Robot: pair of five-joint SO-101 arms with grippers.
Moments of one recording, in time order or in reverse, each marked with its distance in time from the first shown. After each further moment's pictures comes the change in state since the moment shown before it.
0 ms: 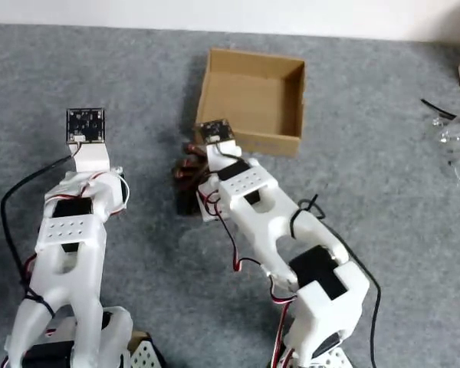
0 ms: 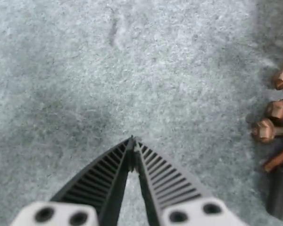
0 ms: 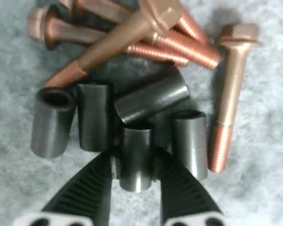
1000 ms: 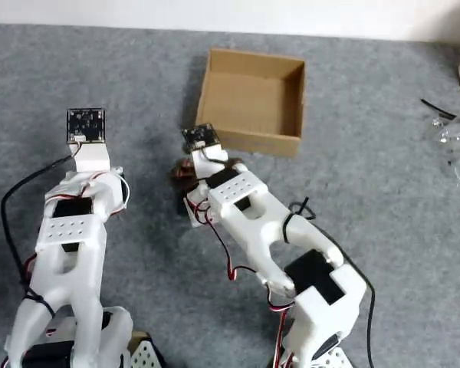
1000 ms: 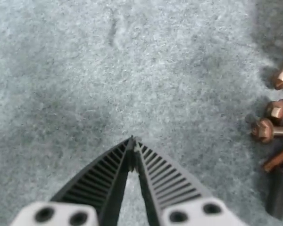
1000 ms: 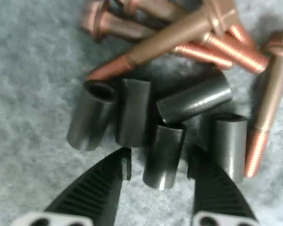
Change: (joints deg) left arm 0.1 0.0 0.0 0.0 0.0; right arm -3.7 0.6 0.7 -2.4 0.0
